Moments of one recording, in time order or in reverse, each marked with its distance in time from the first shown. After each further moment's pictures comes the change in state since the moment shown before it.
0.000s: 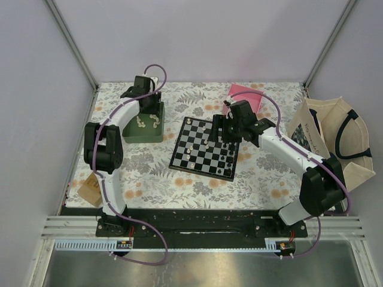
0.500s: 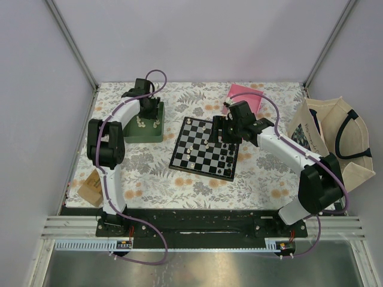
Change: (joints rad) left arm 0.020 0.098 0.063 -0.090 0.019 0.062; right arm -0.003 0.021 0.000 -0.014 0.000 -0.001
